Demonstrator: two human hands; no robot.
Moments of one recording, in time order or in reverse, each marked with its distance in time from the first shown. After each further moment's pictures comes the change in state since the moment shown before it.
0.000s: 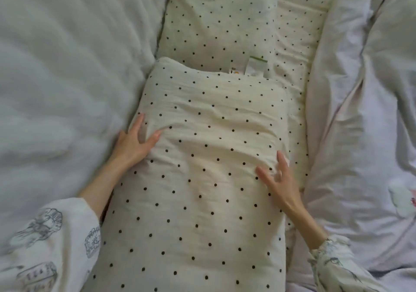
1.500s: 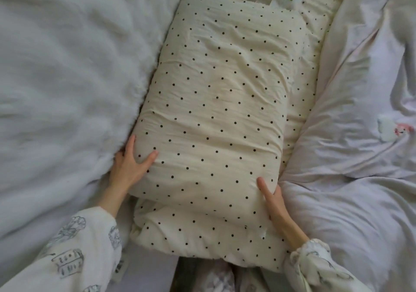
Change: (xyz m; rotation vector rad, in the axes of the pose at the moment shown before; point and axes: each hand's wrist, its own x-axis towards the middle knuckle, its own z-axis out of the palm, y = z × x) left_hand -0.246 -0.185 0.054 0.000 -0.015 -0.301; right_hand -0.223 0.117 0.034 0.417 -0.202 0.294
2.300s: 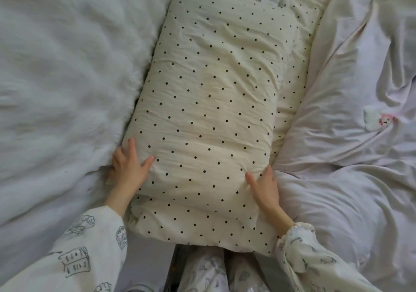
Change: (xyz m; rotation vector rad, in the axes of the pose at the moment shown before) left_hand -0.041 0.014 0.010 0.149 0.074 0.038; right_hand -0.011 -0.012 0.006 -0.538 0.171 -0.009
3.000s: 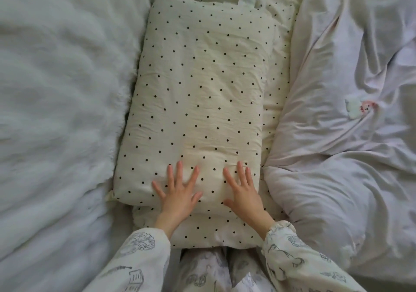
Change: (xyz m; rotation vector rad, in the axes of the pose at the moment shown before) left_hand -0.064 0.051 0.067 0.457 -0.361 0.451; right_hand -0.028 -0.009 0.023 -0.704 -0.232 -0.373
